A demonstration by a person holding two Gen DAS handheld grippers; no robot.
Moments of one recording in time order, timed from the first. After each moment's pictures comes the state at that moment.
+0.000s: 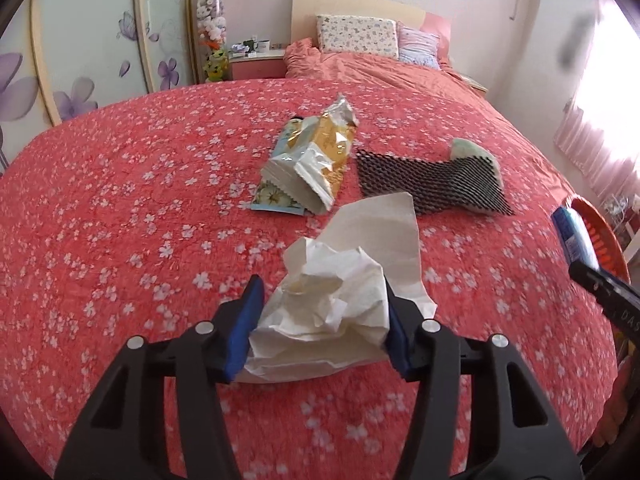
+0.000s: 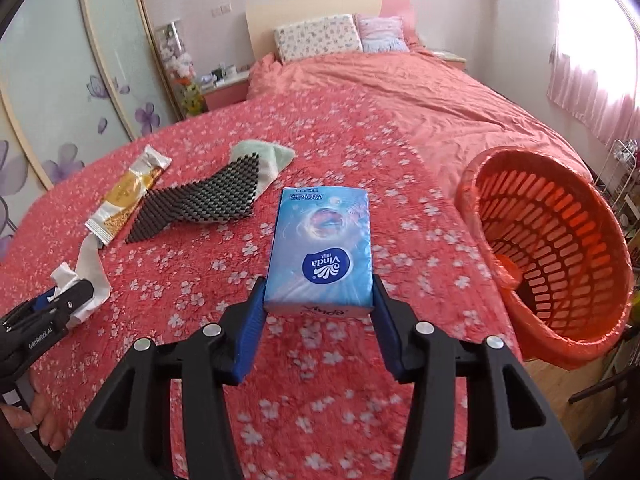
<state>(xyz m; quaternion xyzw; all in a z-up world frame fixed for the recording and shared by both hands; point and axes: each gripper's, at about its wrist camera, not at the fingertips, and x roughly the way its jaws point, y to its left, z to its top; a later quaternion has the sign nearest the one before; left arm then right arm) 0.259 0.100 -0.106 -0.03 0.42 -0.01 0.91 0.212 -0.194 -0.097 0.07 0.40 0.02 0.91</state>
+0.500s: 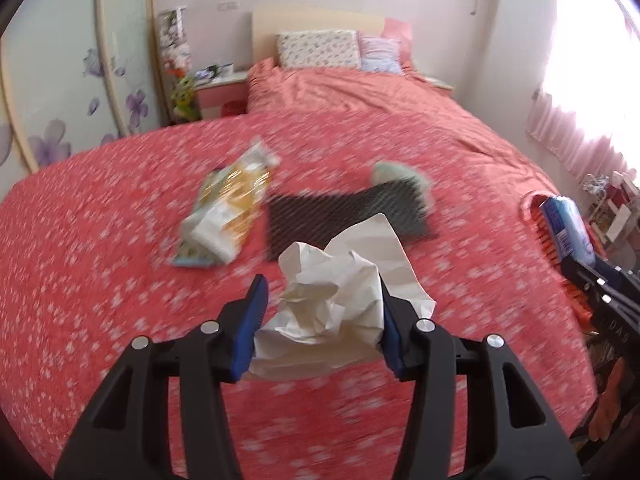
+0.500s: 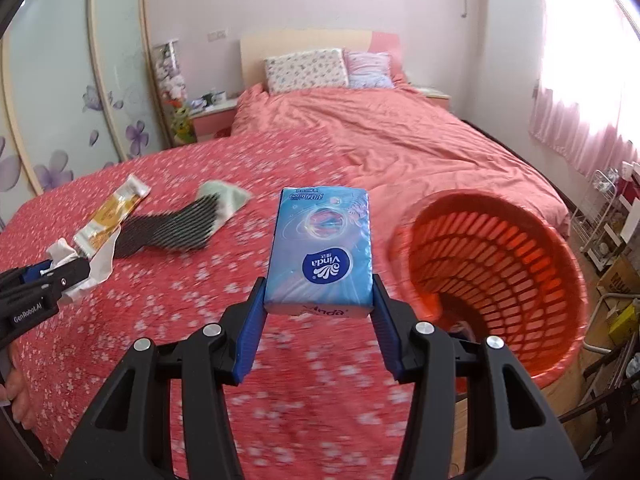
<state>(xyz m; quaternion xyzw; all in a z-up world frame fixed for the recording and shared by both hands) 0.268 0.029 -0.068 0.00 0.39 -0.06 0.92 0.195 -0.234 -0.070 0.04 0.34 -0.01 0.94</state>
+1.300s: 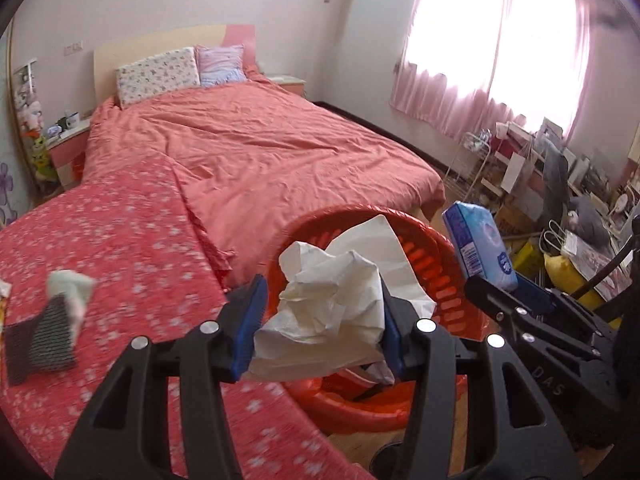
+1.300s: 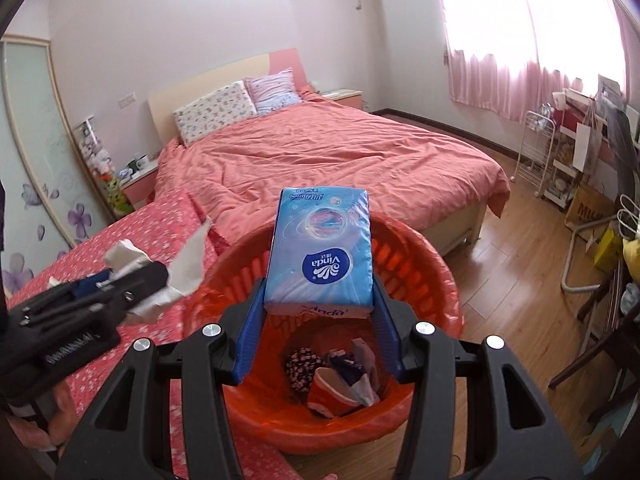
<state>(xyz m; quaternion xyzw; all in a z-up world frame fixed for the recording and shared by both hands) 0.305 -0.256 -0.061 0.04 0.37 -0.30 0.88 0.184 -0.411 -0.067 0.15 0.31 -0.12 0.93</state>
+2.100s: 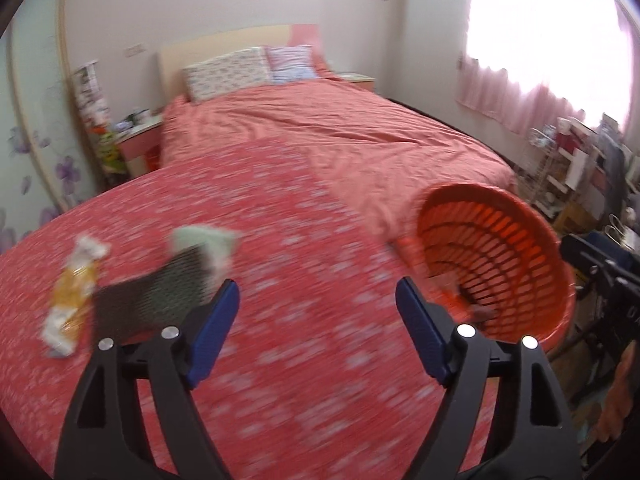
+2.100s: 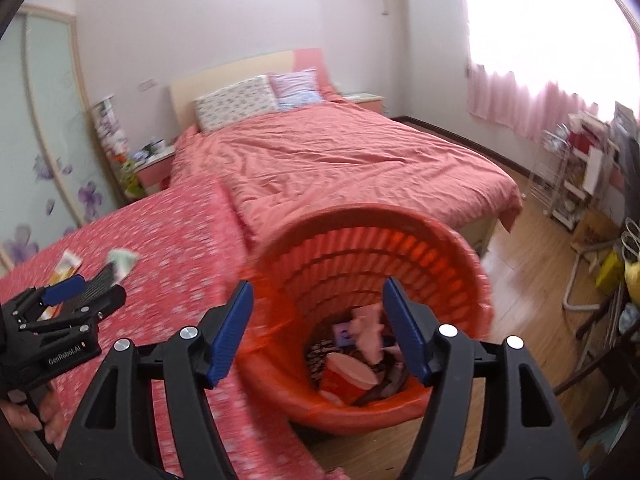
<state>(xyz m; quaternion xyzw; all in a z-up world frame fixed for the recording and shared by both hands) 0.295 -0.129 -0.066 0.07 0.36 -0.16 0.91 0.178 -0.350 -0.053 0.10 0.31 -0.09 0.94</state>
